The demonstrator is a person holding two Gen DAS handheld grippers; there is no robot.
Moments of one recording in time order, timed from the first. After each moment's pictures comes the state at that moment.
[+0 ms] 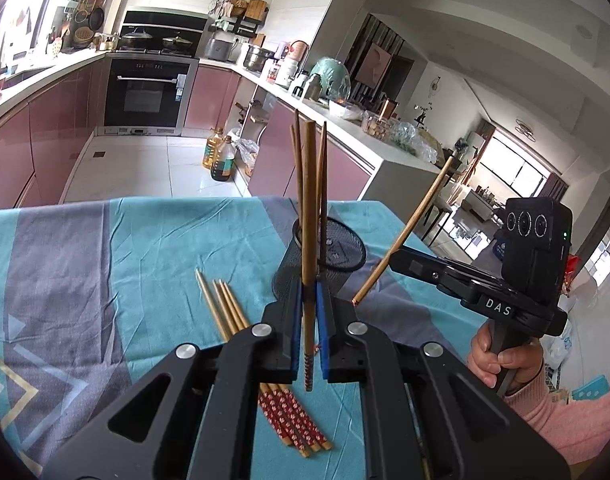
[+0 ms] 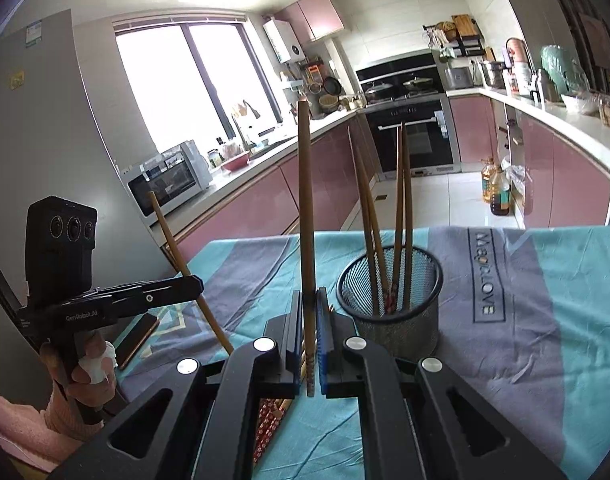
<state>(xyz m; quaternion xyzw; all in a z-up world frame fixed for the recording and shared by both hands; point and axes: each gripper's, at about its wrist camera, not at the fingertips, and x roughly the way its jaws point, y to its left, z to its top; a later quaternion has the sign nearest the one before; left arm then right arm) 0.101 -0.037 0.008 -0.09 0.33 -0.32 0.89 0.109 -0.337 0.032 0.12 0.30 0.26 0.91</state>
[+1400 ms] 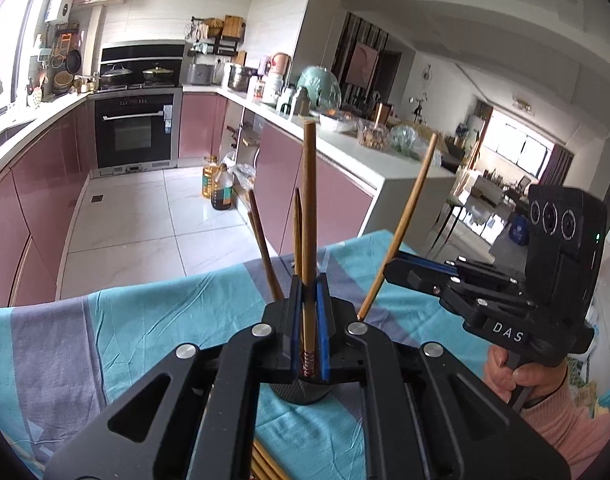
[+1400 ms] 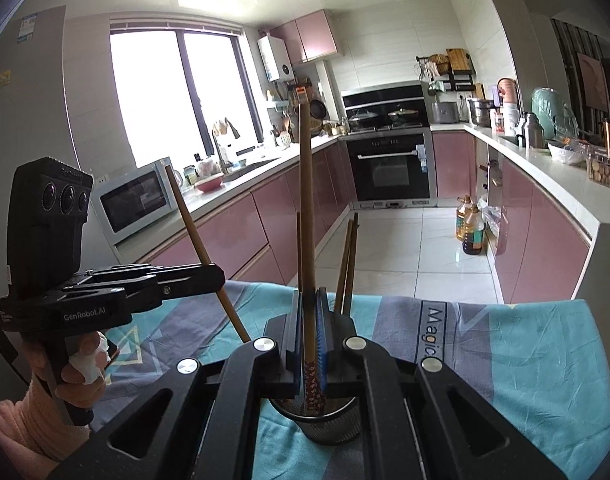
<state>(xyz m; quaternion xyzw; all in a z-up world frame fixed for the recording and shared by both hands) 0.163 -0.111 0.066 -0.02 0.30 -0.32 0.90 0.160 -0.364 0.064 0.07 0.27 0.22 0.93</state>
